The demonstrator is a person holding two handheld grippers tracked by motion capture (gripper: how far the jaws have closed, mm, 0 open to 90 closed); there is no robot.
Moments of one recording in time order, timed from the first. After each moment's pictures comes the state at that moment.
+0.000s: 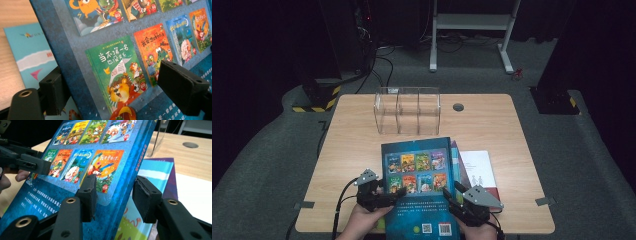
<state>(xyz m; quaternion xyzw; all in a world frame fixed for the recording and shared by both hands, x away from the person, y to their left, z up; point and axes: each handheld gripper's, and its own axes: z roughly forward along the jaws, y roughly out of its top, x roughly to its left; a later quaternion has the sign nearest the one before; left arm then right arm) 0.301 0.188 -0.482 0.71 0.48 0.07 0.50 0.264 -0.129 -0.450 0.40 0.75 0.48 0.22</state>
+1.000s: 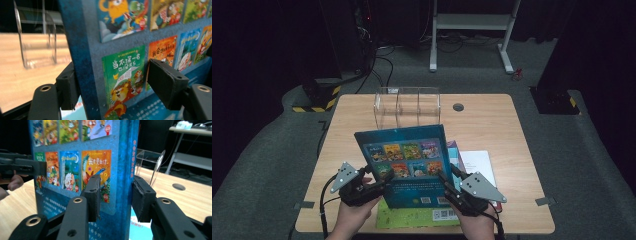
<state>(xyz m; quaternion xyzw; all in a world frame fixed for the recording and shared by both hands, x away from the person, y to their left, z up) 0.278 0.203 -0.414 0.65 0.44 0.22 0.58 0.267 -0.111 -0.385 0.35 0.71 0.54 0.28</state>
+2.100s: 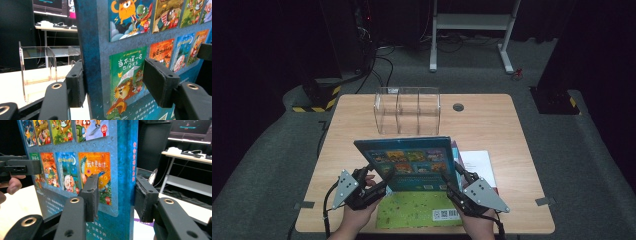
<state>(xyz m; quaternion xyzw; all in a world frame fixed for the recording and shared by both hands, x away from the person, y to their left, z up) 0.274 0.199 -0.437 0.61 0.37 0.30 0.64 0.270 -0.119 -0.405 0.31 0.68 0.58 0.34</state>
